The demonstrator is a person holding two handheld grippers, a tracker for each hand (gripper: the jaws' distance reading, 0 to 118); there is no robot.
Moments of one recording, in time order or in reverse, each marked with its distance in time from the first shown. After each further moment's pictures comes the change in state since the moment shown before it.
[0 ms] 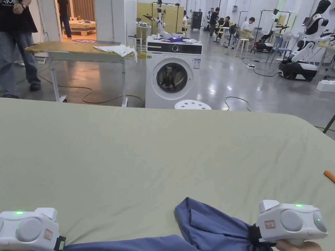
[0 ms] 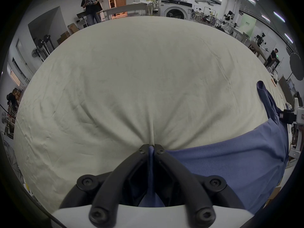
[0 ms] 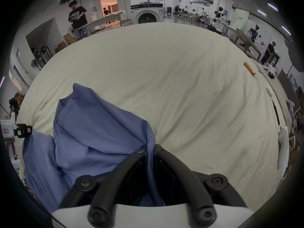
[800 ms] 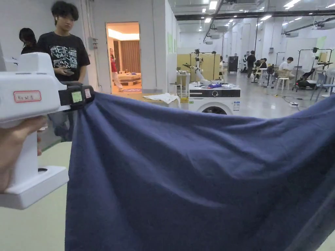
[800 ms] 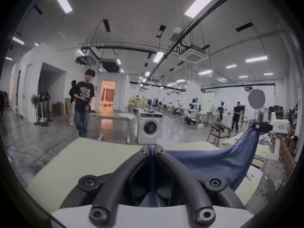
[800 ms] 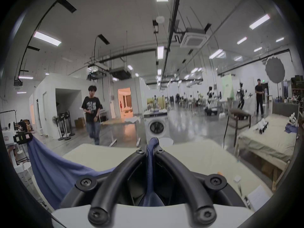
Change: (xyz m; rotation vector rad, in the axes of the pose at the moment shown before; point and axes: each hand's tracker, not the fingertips) left arm -0.054 0.029 0.487 1.048 -0.197 -0.044; right arm -0.027 0.083 0.435 1.013 0.077 -0.009
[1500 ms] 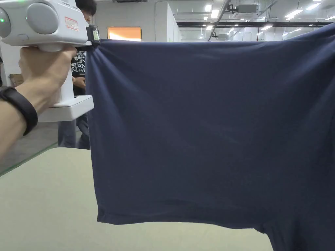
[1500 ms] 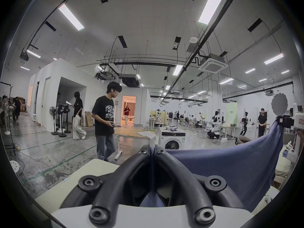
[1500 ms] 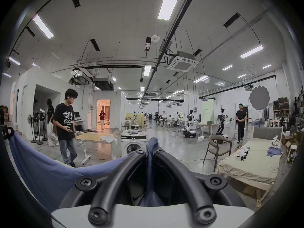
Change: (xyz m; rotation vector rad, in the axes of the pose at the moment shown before) left arm 0.000 0.089 -0.144 0.105 0.200 -0.010; right arm -0.043 0.117 -0.134 0.112 -0.221 0.121
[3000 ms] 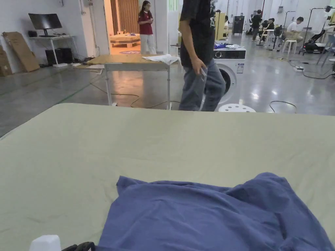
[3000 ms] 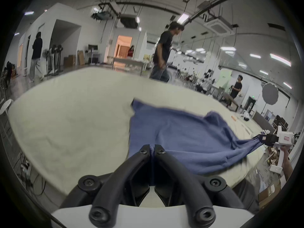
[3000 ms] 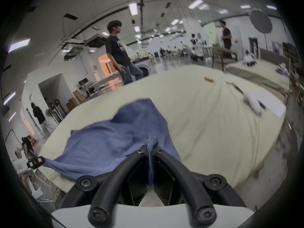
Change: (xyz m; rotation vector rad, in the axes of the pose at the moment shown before) left arm -0.067 -0.462 0.250 -0.635 -0.106 0.176; right arm 0.098 -0.468 0.293 -0.685 0.118 -0.333
